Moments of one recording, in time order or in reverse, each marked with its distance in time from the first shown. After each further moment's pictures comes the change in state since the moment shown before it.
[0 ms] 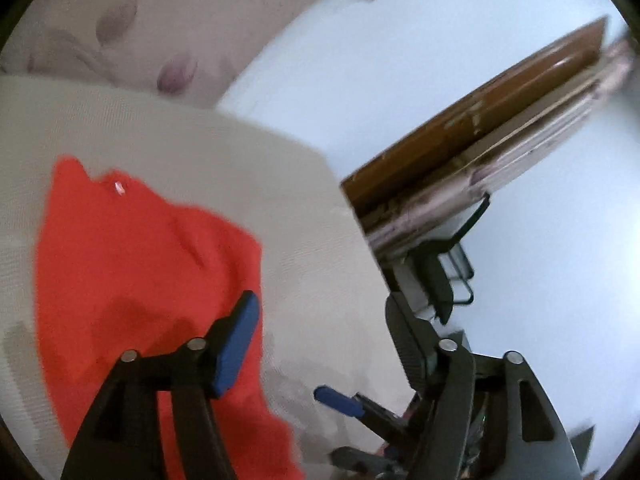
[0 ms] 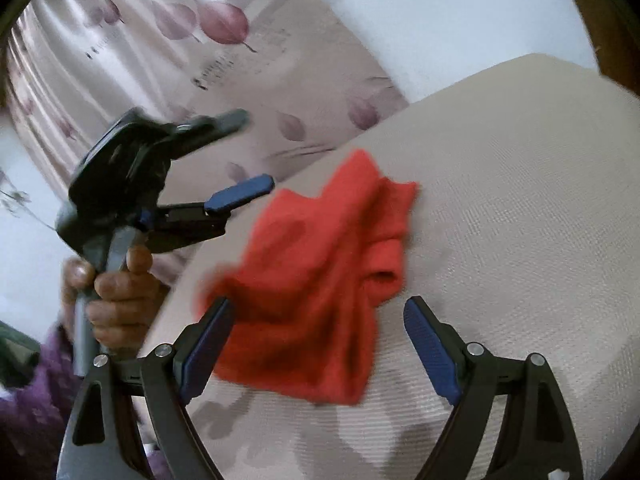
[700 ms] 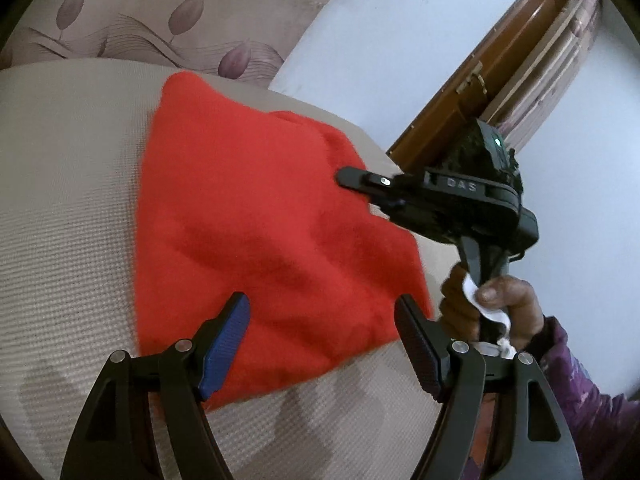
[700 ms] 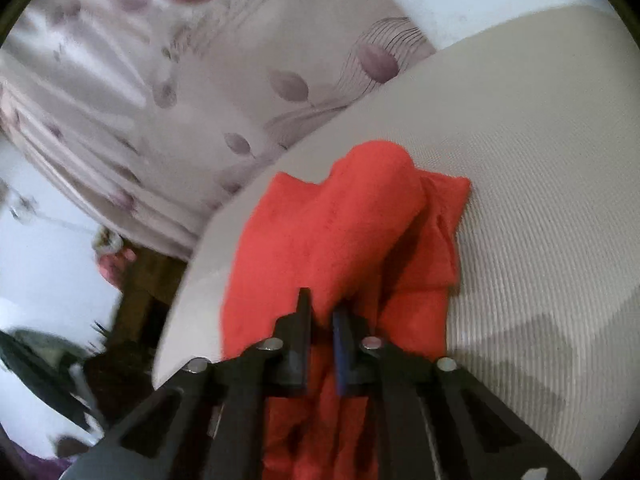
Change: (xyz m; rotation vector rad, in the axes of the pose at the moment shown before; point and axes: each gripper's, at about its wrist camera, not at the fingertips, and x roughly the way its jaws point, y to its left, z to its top) left arm -0.032 0.067 -0.141 0.160 -0.043 0.136; right arm 0.093 -0.014 0.055 0.021 0.217 0.036
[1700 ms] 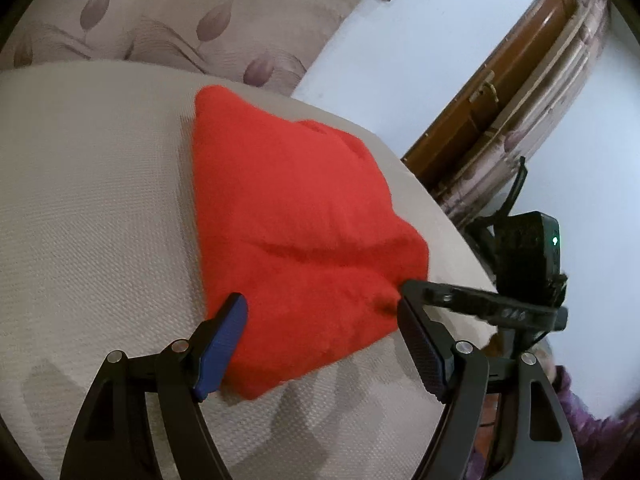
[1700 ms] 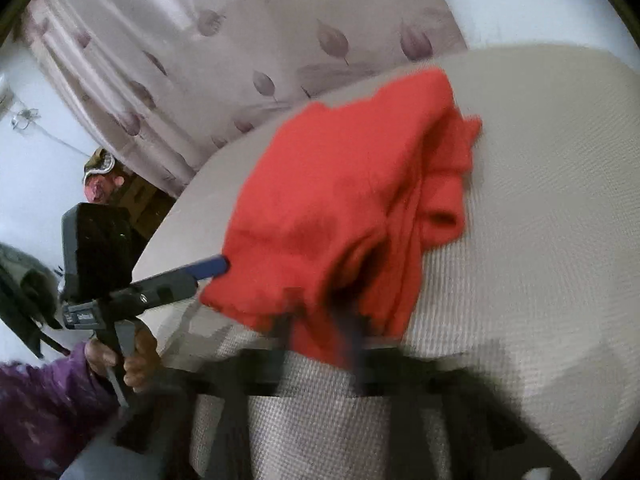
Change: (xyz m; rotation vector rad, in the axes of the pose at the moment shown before) left arm -0.031 0.013 0.001 -0.004 -0.012 0.066; right arm -0.021 0.024 -0.085 -0.165 0.072 -0.049
